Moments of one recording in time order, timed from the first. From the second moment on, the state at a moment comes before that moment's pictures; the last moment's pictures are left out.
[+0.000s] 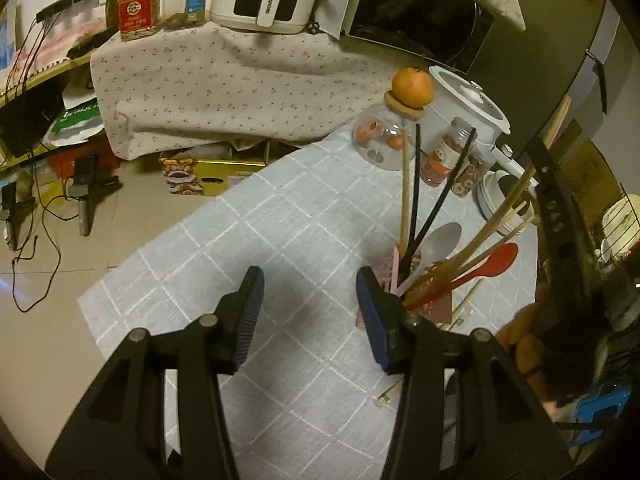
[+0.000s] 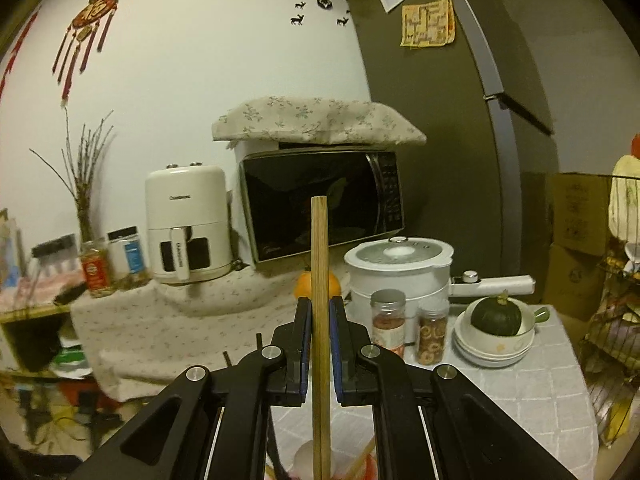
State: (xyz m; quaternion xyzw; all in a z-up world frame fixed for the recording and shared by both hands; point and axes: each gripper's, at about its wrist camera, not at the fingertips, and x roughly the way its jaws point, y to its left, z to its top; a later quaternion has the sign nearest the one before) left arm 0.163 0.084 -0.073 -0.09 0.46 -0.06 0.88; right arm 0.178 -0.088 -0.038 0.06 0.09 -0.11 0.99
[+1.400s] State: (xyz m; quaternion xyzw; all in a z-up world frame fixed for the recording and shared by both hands) left arm 0.149 0.067 -0.110 -0.07 0.55 -0.07 0.83; right arm 0.161 -0.226 -0.148 0.15 0.56 -0.11 0.81
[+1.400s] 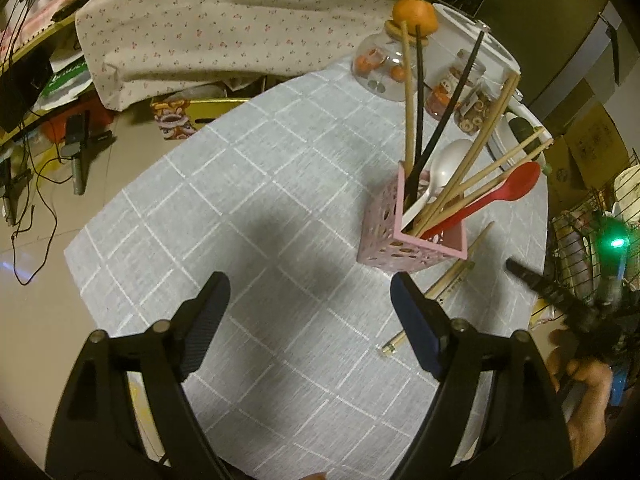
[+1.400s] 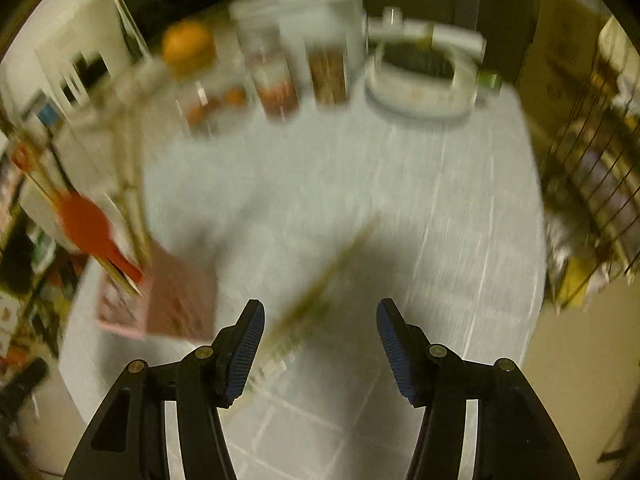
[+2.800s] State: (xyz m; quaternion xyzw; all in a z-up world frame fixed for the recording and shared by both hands) left arm 0.140 0.054 -0.117 -0.01 0.55 -0.10 0.83; right arm 0.141 -0.225 -0.204 0.11 0.65 -0.05 0.75
